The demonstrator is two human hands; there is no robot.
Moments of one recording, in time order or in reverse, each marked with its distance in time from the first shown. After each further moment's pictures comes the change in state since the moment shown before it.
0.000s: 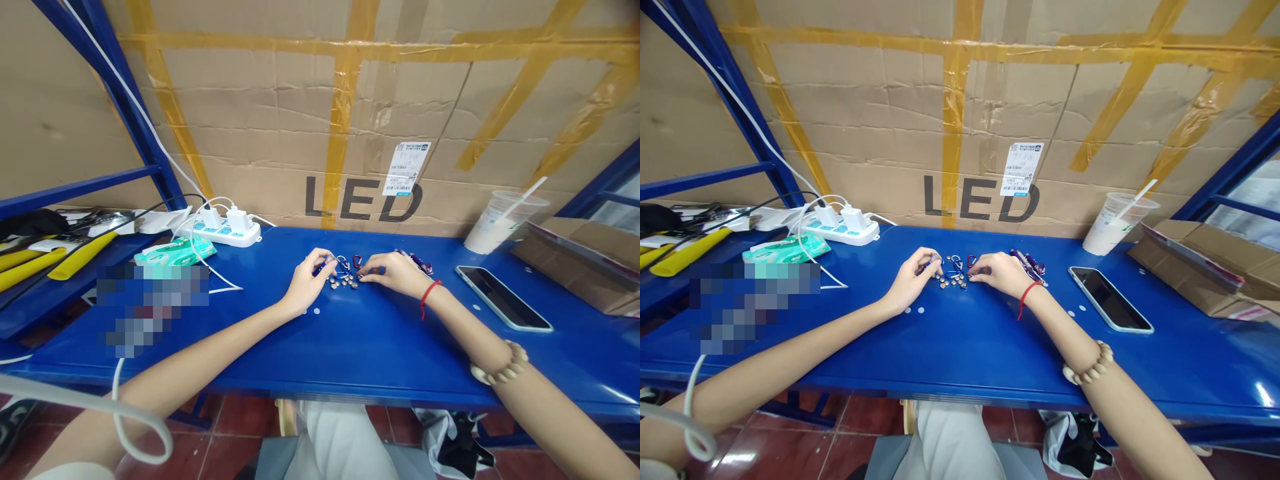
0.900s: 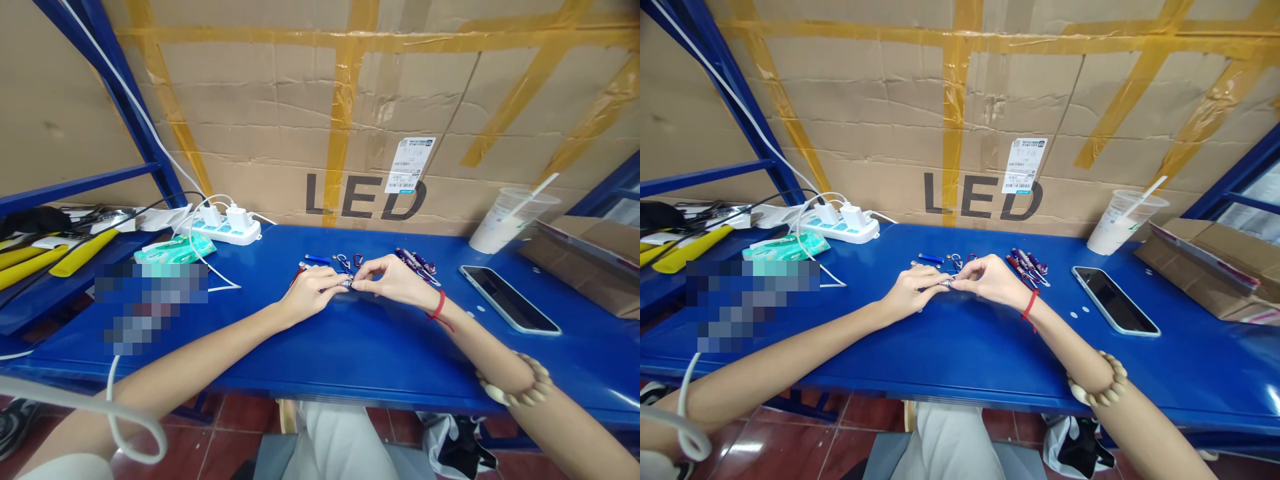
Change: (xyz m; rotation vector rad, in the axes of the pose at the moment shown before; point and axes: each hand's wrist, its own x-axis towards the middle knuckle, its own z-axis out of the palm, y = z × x) left_hand -0.005 -0.014 -0.003 0.464 -0.067 0.778; right_hand -0.005 -0.051 -0.005 0.520 -0.026 0.226
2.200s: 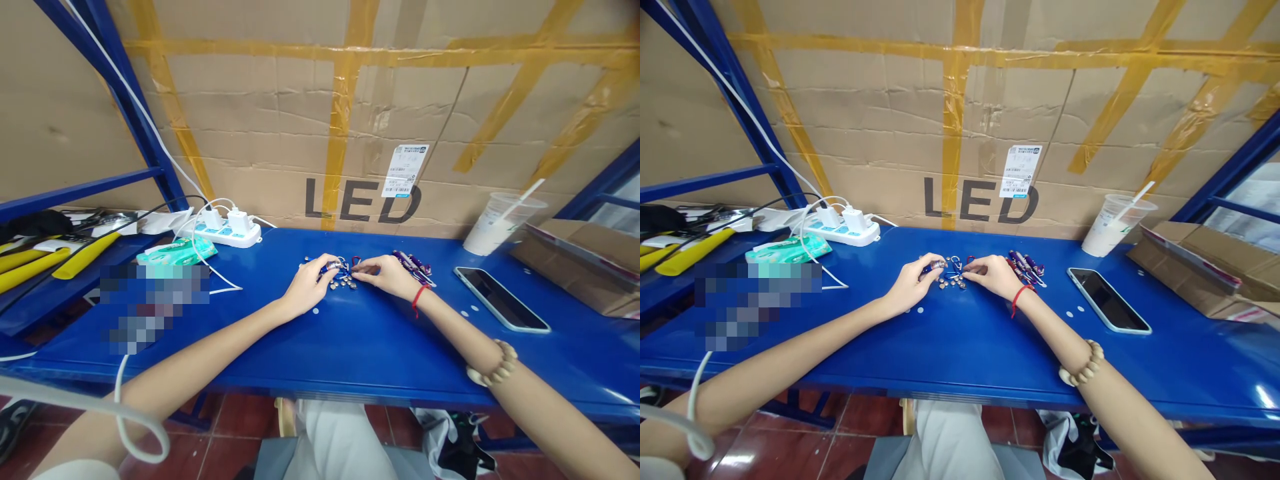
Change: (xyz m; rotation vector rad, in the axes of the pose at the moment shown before) left_hand 0.013 0.005 -0.008 -0.172 -0.114 -0.578; right_hand 0.021 0.051 -0.005 -0.338 0.117 -0.096
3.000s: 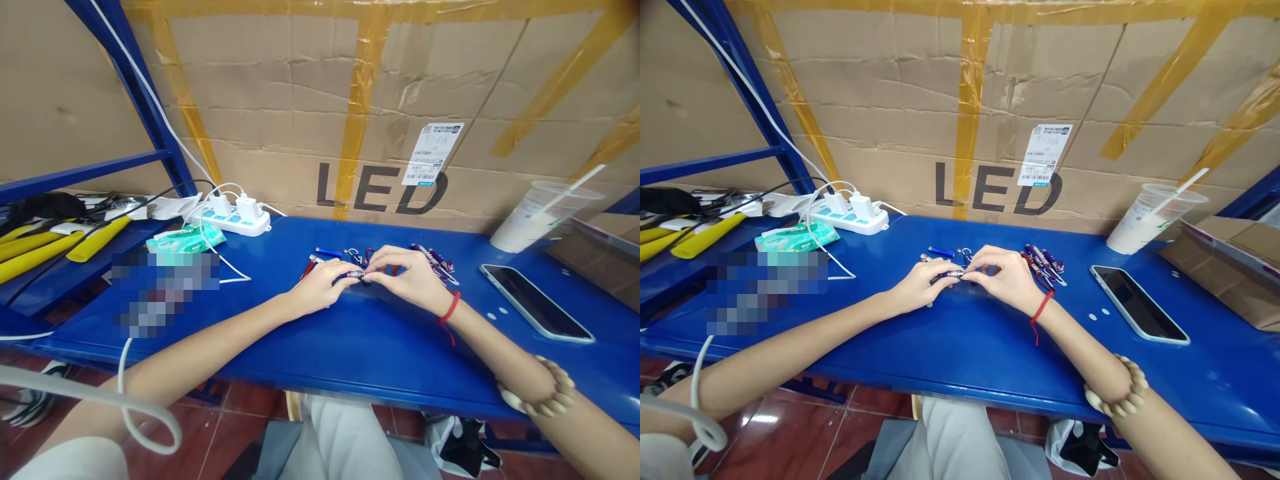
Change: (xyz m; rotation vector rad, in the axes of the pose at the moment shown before) left_hand -0.005 -0.007 0.000 0.106 -0.164 0.266; right_hand -0.017 -0.041 -0.001 0.150 0.199 -0.251
